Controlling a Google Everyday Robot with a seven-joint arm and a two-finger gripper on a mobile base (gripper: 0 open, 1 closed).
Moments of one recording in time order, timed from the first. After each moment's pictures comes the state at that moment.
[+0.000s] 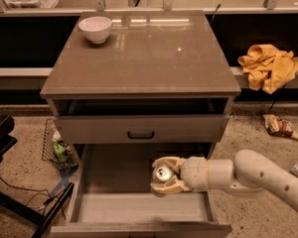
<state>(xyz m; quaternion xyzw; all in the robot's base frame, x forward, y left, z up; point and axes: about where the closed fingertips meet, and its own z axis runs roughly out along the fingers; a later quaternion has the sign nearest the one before) 0.449 -0.029 0.629 -0.55 0.57 0.36 0.49</state>
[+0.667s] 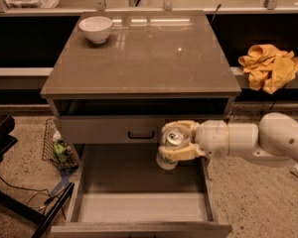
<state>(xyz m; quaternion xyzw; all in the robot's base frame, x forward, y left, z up) 0.474 -0.056 0.765 -0.51 0.58 0.38 0.50</state>
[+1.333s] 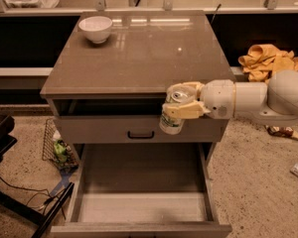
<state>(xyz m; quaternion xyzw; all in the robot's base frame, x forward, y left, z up) 0.541 -0.066 0.850 -0.47 0.61 0.38 0.50</state>
